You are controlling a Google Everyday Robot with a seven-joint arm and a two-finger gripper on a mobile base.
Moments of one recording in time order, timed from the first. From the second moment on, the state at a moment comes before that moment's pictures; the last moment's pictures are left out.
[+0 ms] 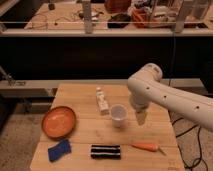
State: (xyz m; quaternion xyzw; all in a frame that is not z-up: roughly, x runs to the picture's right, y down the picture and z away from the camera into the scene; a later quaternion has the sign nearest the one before) arm 0.152 0.104 0.704 -0.27 -0.02 -0.15 0.95
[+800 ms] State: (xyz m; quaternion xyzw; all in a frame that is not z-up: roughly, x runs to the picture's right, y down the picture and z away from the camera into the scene) arm 0.139 0.120 0.731 -0.29 -0.05 -0.21 0.93
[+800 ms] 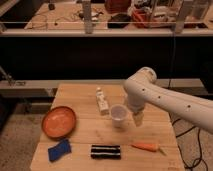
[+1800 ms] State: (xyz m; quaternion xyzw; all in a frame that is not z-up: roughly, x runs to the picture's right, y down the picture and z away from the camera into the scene) arm 0.140 0.146 0.771 -0.32 -0.09 -0.28 0.90
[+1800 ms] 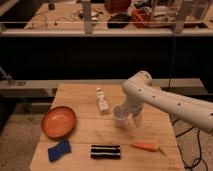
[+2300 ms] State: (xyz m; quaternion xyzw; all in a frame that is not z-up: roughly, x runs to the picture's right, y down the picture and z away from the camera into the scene) arm 0.137 0.154 0.789 -0.32 -0.09 -0.30 0.89
